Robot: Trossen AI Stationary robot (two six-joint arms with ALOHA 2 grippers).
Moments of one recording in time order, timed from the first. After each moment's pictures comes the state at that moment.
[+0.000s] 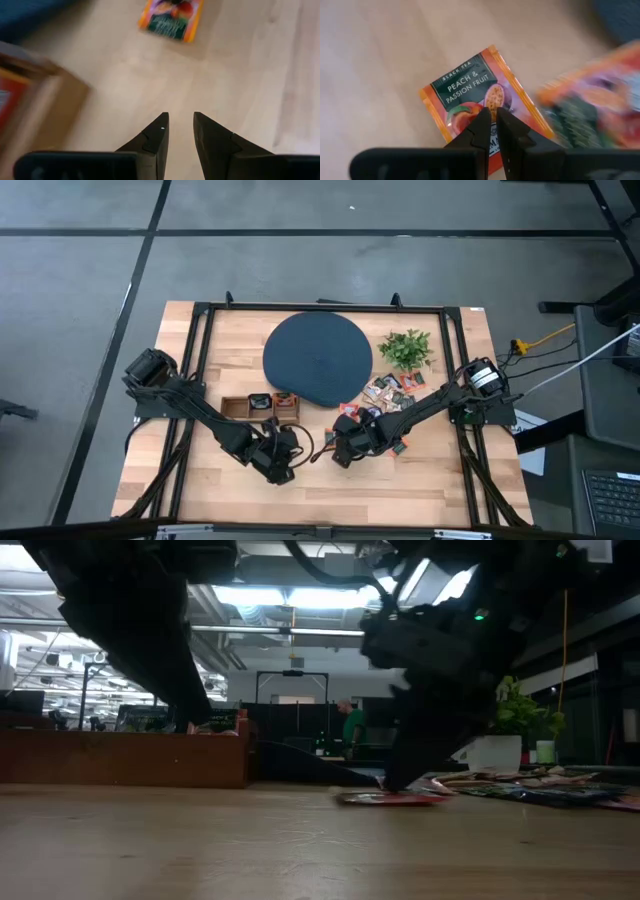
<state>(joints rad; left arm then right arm) -0.57 1.75 1.04 -0.36 -0.45 -0.88 0.40 1.95 1.13 -0.29 0.34 0.86</state>
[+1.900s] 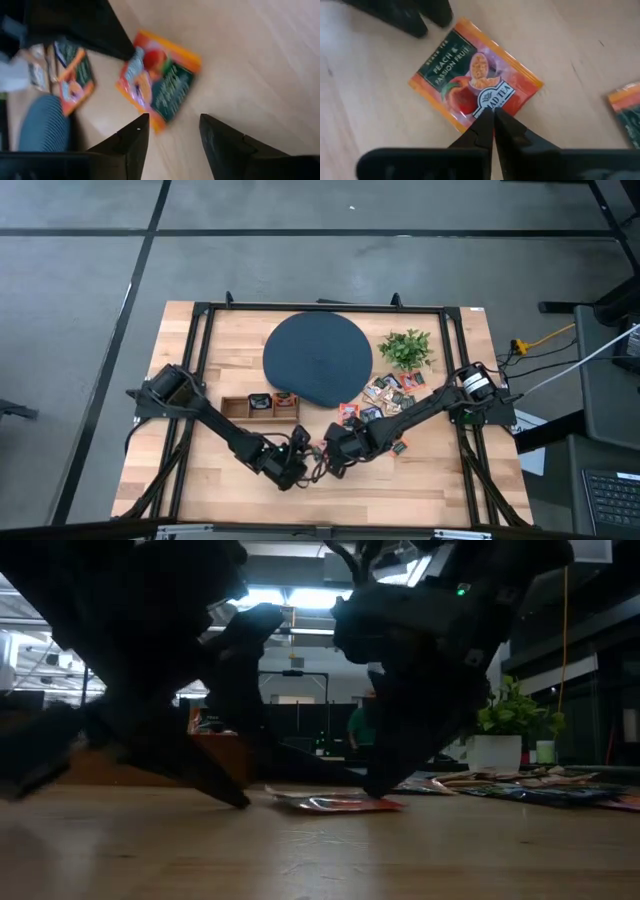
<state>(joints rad) -0.57 1.96 1.04 -0.09 -0.61 0.33 0.41 2.02 1.27 -0.36 0.22 0.86</state>
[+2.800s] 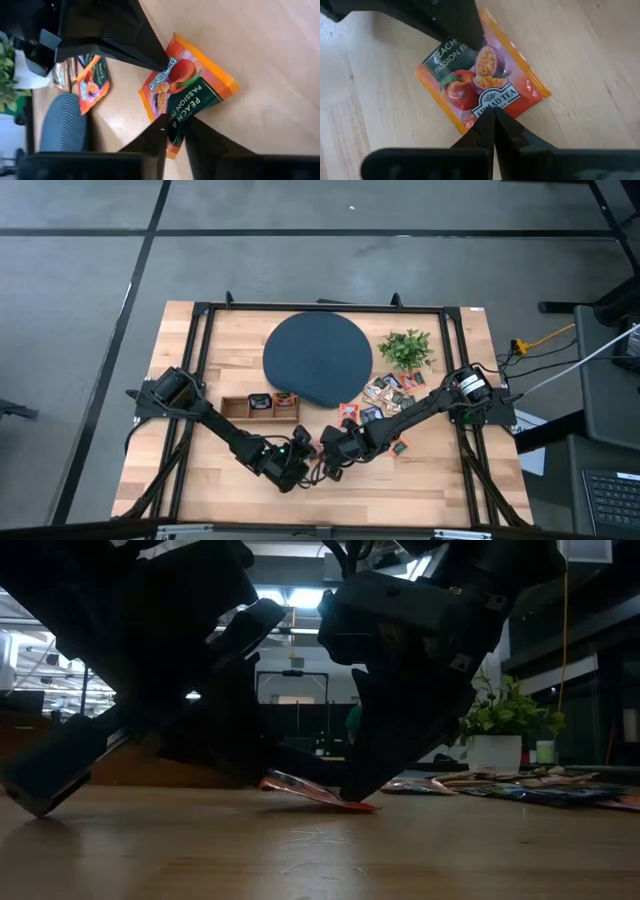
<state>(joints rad) -0.58 2.00 1.04 -0.05 -0.69 0.32 0.41 2.05 1.27 -0.27 0.20 0.80</state>
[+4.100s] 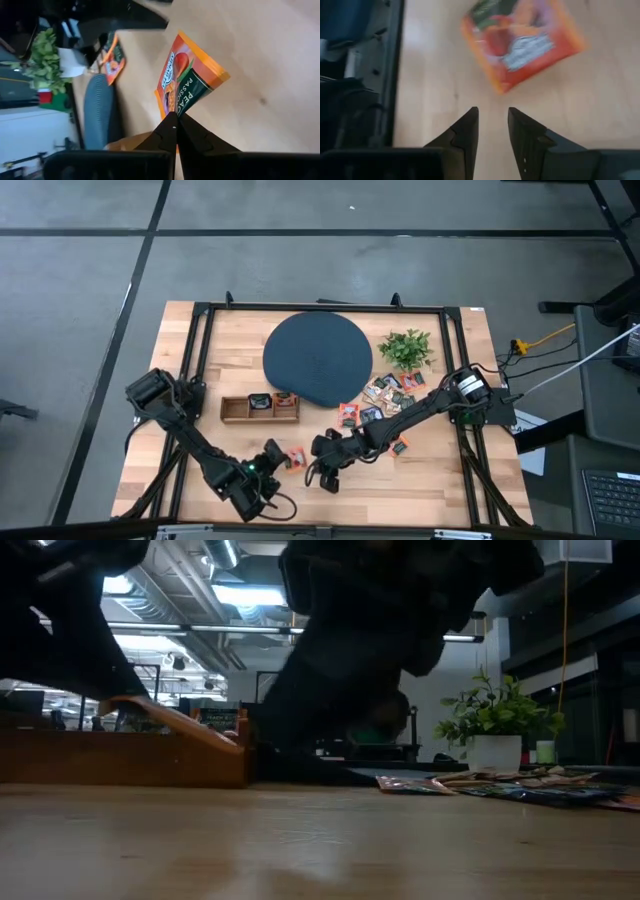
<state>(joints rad) -0.83 1.88 1.08 -0.49 -0.93 0.10 0.41 2.06 1.27 0.04 0.01 0.65</state>
